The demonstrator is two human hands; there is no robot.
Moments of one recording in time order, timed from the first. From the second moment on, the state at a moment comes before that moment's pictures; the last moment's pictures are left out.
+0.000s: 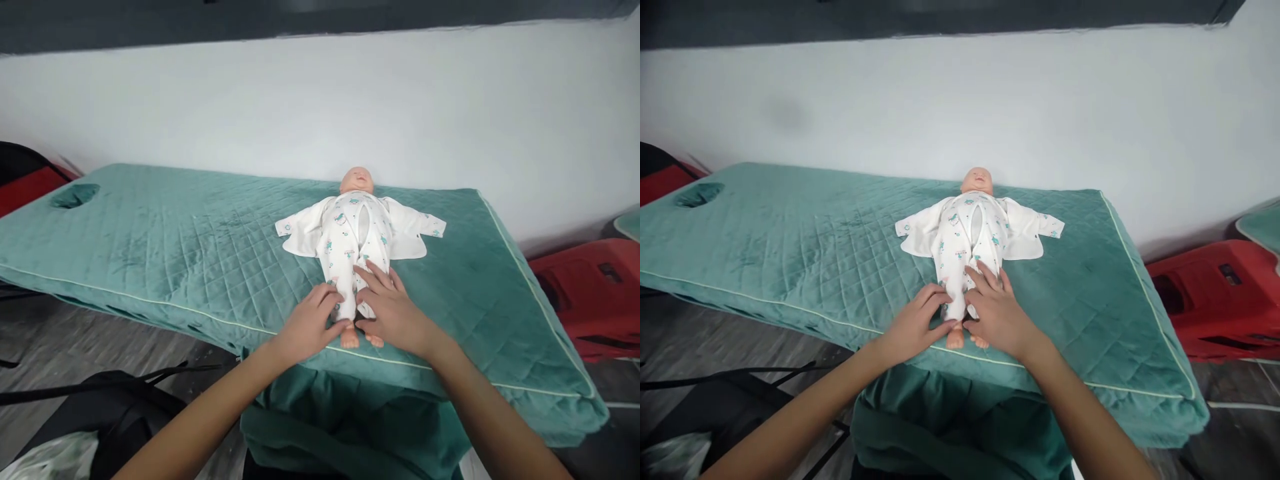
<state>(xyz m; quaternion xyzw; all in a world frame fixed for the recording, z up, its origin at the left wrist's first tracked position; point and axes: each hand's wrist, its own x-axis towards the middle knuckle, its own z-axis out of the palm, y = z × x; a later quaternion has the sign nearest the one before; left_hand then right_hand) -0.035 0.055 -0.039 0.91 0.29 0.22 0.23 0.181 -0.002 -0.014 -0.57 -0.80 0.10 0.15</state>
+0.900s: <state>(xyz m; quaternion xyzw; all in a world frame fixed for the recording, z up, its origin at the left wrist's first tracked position) -0.027 0.029 -0.030 0.84 0.39 0.28 0.24 0.145 -0.024 0.004 -0.66 -0.73 0.05 0.19</state>
